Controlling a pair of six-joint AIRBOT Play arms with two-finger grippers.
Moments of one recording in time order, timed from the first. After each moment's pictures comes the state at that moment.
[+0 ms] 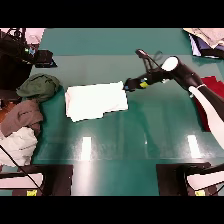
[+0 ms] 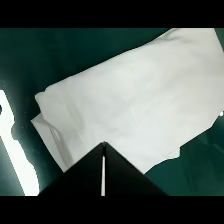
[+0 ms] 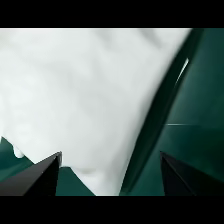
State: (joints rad) left arm 0.01 -1.46 1.78 1.14 -1.43 -1.35; right arm 0.22 -1.63 1.41 -0.84 1.06 1.22
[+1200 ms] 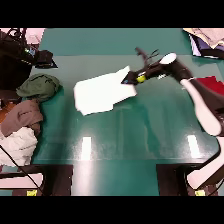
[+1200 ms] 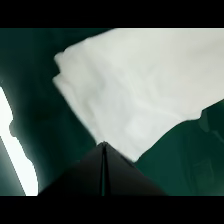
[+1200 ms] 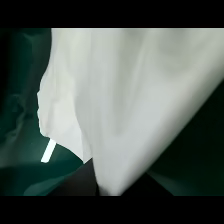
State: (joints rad) left arm 0.01 -1.46 1.78 1.14 -1.45 -1.35; right arm 0.16 -1.79 1.66 -0.66 1.21 1.18
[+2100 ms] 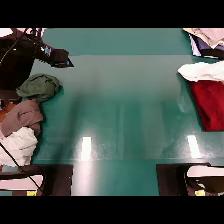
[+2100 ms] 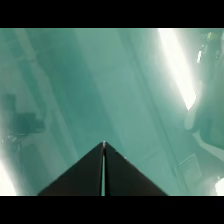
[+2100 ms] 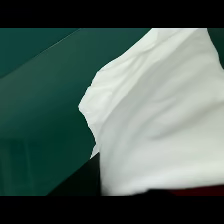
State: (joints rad) left arm -0.12 -1.46 1.78 1.06 -1.38 -1.39; right arm -0.68 -1.54 1.66 -0.91 1.10 1.31
